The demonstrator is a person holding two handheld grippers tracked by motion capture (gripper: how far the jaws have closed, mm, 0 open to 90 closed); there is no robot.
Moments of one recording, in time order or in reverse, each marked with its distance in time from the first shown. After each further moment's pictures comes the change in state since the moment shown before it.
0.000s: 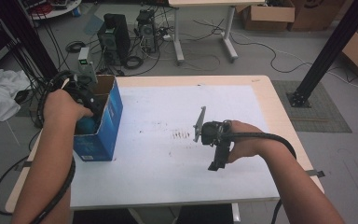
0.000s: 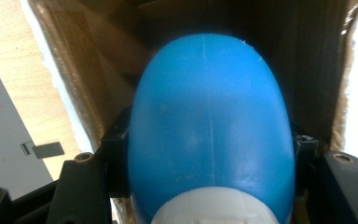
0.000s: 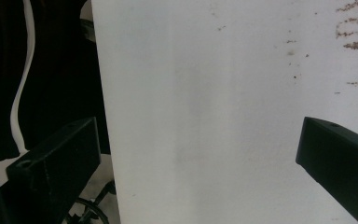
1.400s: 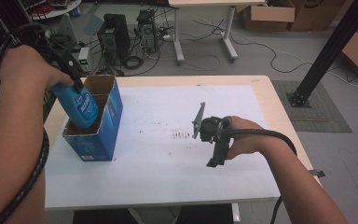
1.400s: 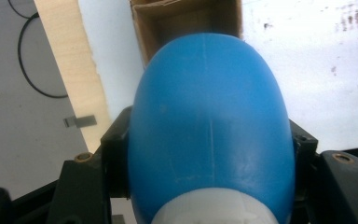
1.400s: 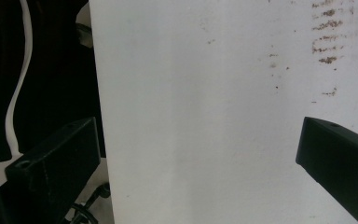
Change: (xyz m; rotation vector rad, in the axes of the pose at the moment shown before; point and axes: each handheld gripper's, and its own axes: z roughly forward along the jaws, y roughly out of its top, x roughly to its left) left arm 0.003 -0.024 -0.125 -0.062 -0.007 -0.020; right arm 0.001 0.006 -0.014 -0.021 -0.041 -0.023
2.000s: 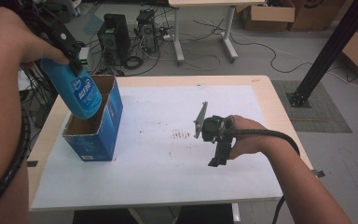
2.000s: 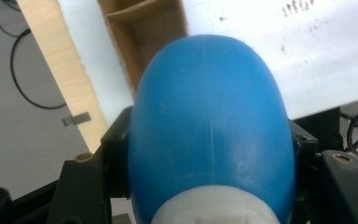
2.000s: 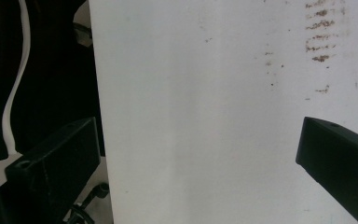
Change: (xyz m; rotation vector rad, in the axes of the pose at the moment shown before) left arm -0.024 -0.013 -0.076 -0.014 -0.038 0.080; right arm 0.002 -0.003 -0.005 -0.008 -0.012 -0.004
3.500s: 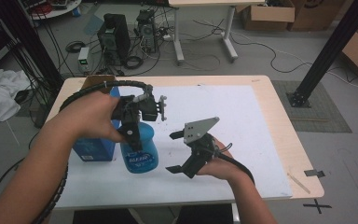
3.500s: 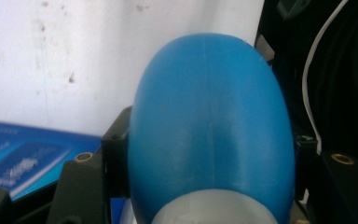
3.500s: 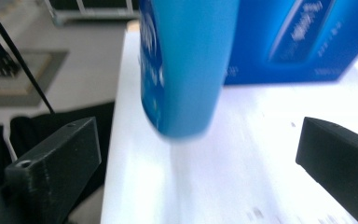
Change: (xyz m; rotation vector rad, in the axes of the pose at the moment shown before) left arm -0.159 -0.050 0.126 0.068 -0.001 1.135; right arm 0.032 0.022 0.039 -0.811 -0.070 0.006
